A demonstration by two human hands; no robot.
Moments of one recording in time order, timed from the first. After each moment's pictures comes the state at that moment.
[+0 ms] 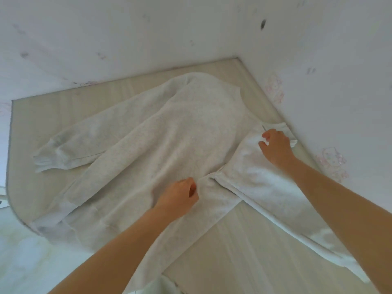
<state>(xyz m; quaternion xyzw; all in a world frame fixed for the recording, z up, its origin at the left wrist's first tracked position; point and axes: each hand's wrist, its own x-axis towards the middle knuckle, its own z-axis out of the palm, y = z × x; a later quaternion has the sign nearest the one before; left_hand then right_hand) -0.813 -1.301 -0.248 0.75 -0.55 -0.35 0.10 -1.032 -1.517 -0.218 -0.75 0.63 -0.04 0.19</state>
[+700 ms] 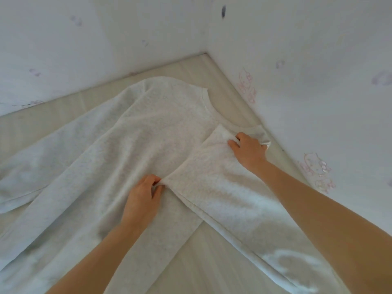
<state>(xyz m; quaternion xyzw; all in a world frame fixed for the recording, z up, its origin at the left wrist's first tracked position) -0.830 -1.373 -0.261 0.80 -0.48 -0.25 0.26 -1.051 -1.579 -0.256 -0.74 0.64 -0.02 0.21</state>
